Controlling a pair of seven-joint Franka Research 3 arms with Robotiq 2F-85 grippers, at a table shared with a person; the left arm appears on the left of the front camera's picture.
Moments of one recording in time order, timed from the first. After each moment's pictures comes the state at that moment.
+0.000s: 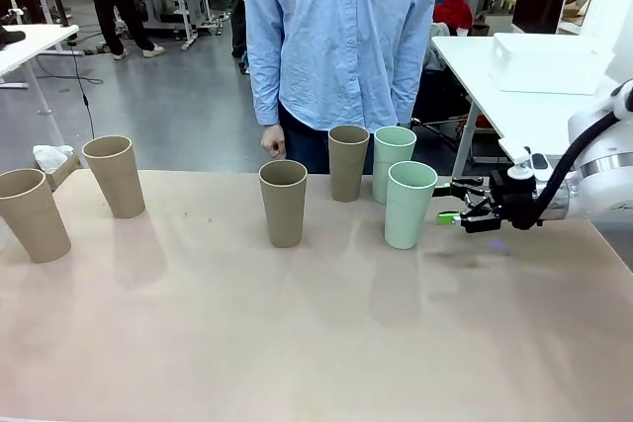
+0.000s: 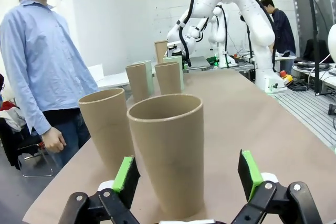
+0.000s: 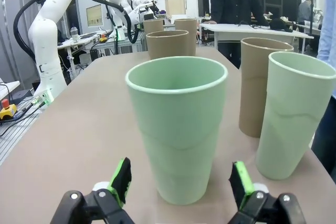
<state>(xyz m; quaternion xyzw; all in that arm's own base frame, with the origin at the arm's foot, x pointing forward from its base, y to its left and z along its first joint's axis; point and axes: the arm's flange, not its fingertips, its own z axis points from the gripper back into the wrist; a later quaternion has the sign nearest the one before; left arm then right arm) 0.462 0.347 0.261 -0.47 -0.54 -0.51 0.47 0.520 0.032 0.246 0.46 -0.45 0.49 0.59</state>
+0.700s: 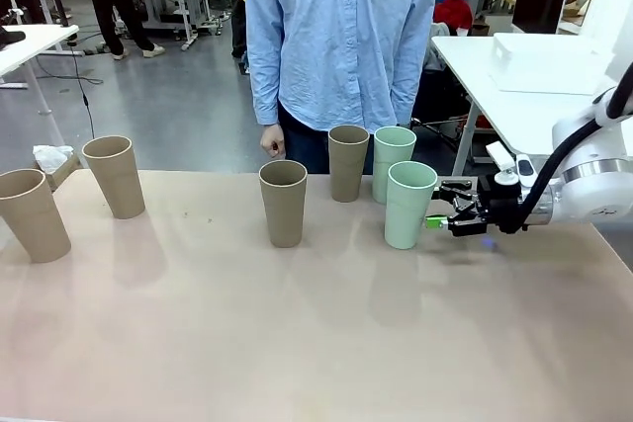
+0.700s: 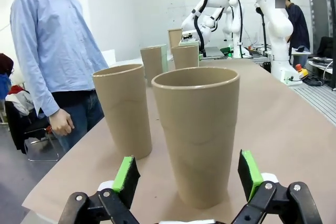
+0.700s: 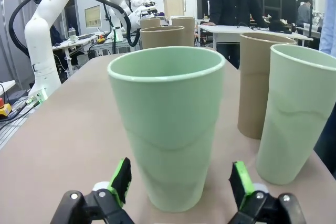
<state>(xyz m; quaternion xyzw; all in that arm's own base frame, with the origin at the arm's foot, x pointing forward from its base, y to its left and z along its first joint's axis) 0.482 0.334 0.238 -0.45 -0.54 -0.50 0.50 0.528 0.047 0.230 0.46 -0.46 0.49 0.58</state>
